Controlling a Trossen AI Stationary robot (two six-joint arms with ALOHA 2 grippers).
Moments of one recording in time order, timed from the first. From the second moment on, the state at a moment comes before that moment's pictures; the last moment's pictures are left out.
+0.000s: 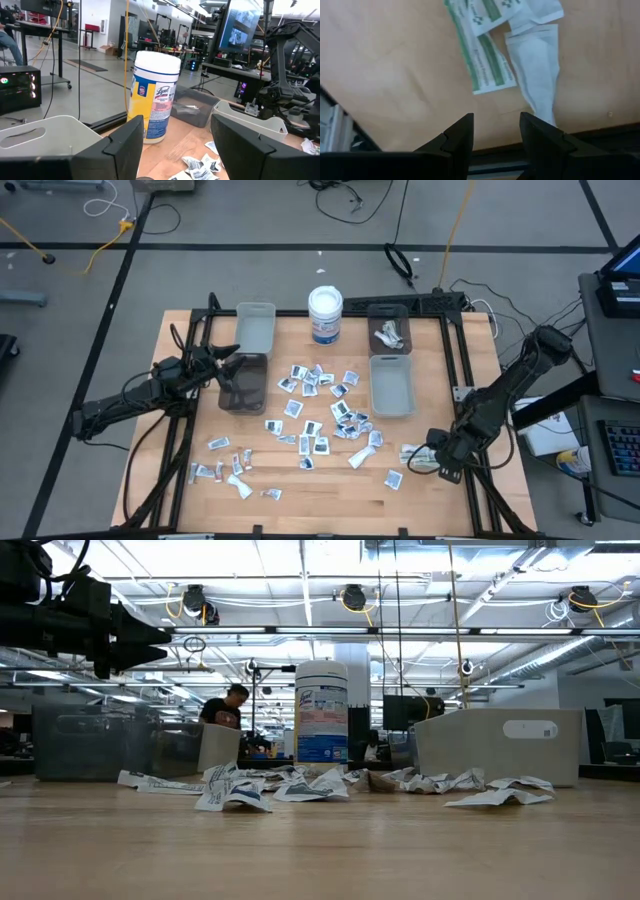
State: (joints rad) left arm 0.35 0.01 0.02 0.07 -0.18 -0.17; right arm 0.83 1.08 0.54 -0.80 -0.27 1.33
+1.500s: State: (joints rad) left arm 0.35 0.01 0.02 0.07 -0.18 -0.17; right arm 0.80 1.19 0.64 -1.05 -0.19 1.32
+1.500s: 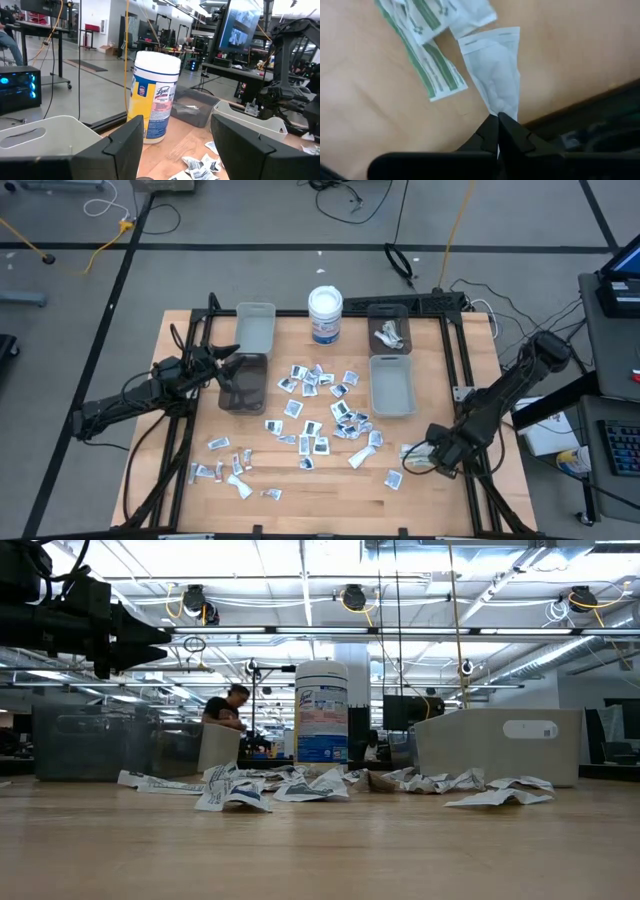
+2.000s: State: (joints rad) left arm 0.35 0.01 0.02 0.07 -0.18 -0.17; right arm 0.76 1.12 0.92 -1.33 -0.08 1.07
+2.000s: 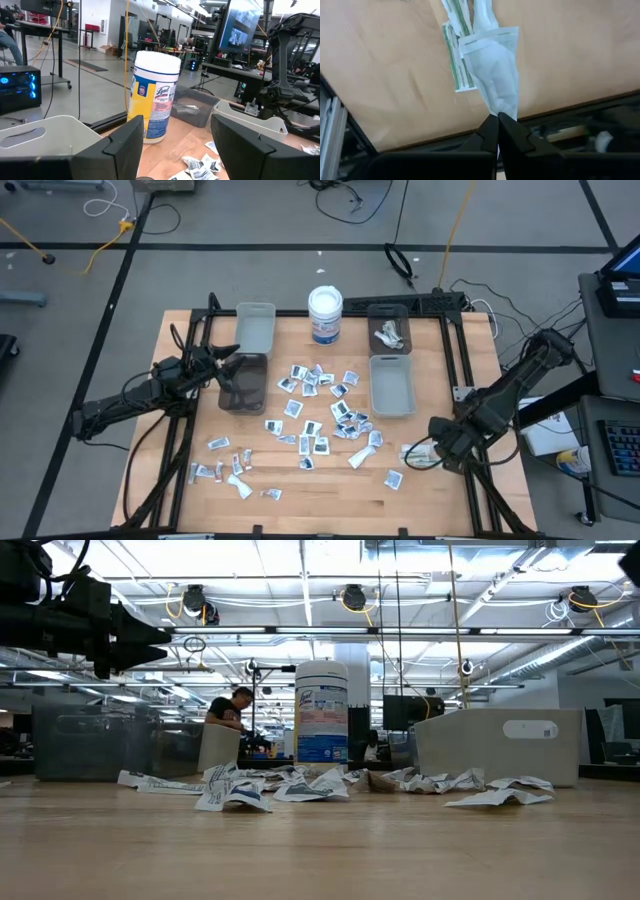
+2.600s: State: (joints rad) left arm 0.35 0.01 0.02 0.07 -0.18 -0.17; right arm 0.24 1.12 1.04 -1.43 0.07 0.72
